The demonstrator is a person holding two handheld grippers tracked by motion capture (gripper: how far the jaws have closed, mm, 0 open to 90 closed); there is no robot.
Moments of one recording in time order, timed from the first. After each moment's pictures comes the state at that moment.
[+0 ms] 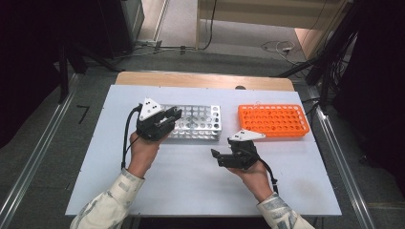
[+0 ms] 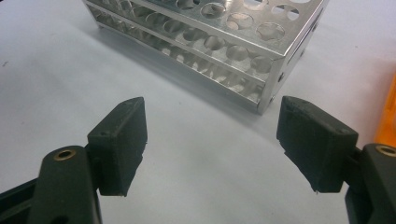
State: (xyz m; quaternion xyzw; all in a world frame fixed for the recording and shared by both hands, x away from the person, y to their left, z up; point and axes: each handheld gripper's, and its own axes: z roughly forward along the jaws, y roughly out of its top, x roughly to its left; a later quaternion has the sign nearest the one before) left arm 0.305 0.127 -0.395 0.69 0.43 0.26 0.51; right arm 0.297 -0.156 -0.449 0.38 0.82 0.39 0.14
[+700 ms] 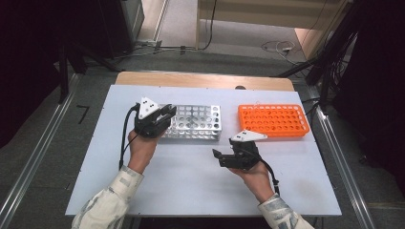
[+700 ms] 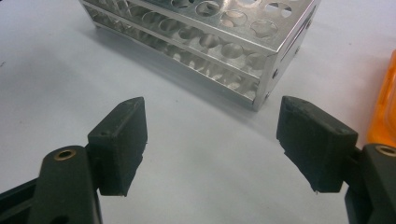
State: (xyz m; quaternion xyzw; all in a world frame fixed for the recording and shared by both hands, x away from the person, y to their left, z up) left arm 0.319 0.135 -0.413 0.69 0.45 0.29 0.50; right arm 0.296 -0.160 -0.449 0.39 0.82 0.39 0.15
